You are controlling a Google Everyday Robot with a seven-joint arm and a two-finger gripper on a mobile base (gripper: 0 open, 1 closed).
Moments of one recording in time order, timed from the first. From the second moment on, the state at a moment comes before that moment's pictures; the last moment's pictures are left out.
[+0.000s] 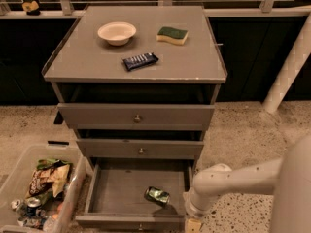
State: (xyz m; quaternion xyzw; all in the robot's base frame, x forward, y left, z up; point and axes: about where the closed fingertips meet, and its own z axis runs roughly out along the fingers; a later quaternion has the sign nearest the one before) arm 0.392 -0.139 0.373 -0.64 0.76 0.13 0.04
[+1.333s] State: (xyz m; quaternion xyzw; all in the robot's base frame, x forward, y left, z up) arm 0.435 -0.076 0.335 -0.69 0.71 0.11 0.06
